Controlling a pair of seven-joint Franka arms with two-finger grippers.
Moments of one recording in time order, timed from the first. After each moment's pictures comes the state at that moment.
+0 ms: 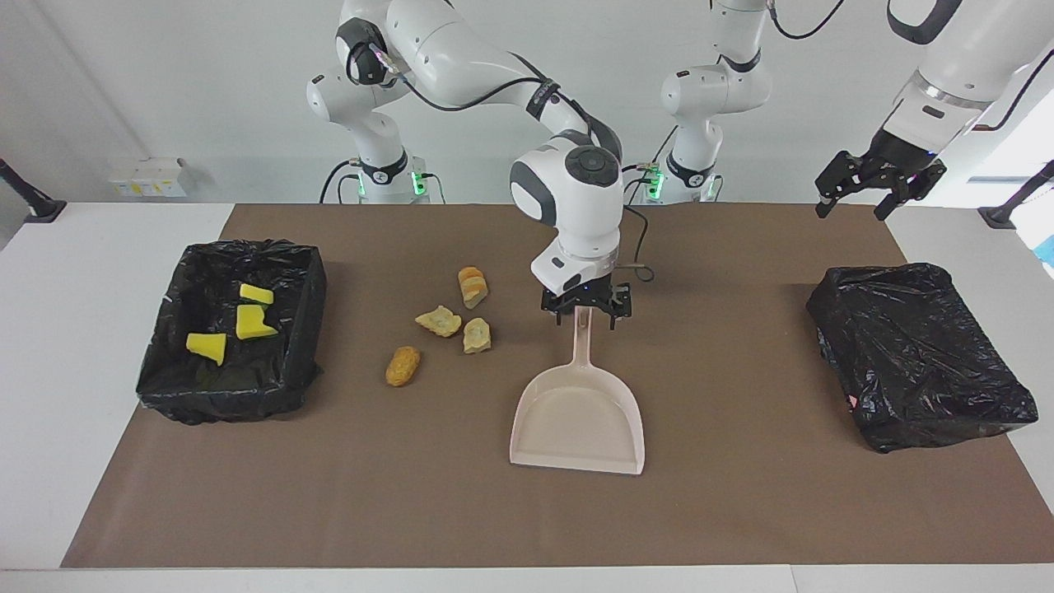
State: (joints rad) left arm 0.09 -0.08 -0.07 -1.63 -0.07 1.58 0.08; right arm 0.63 0.55 0.05 -1.34 -0.02 1.98 0.83
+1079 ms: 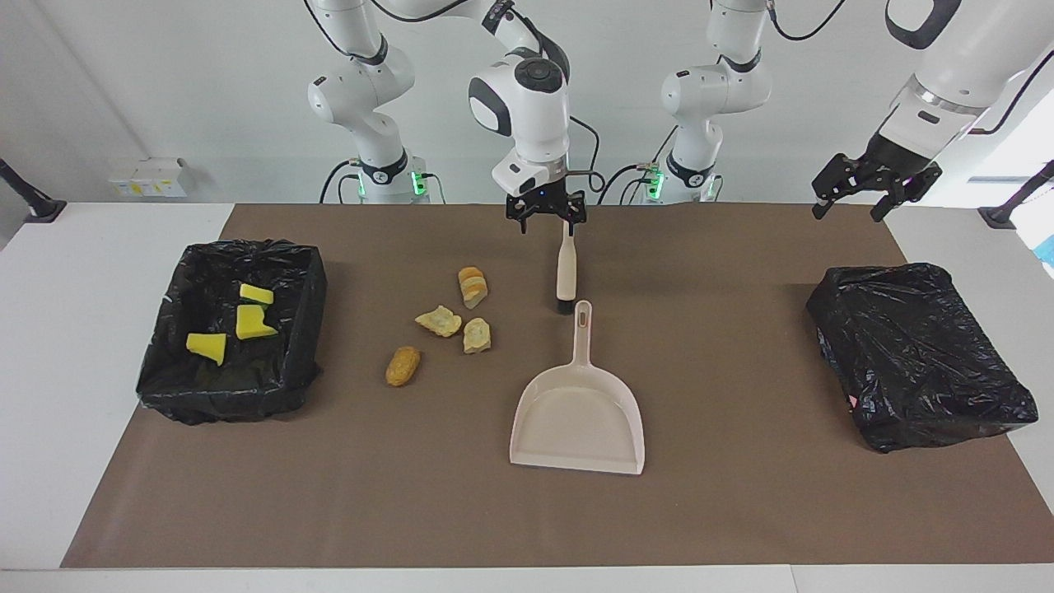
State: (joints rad) left arm 0.09 -0.07 -0.07 -1.63 -0.07 1.56 0.08; right arm 0.76 -0.01 0.05 -2.14 0.09 2.18 0.93
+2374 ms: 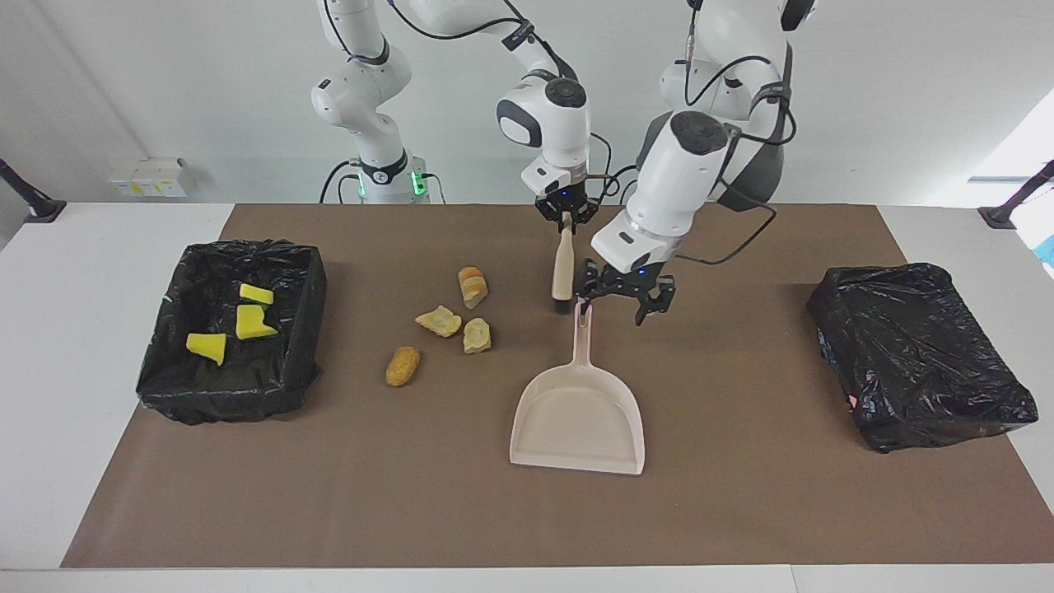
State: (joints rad) left arm -0.45 0.29 -0.09 -1.69 -0.11 2.13 -0.28; right arm 0.91 0.08 0.05 -2.25 0.09 2.37 1.10
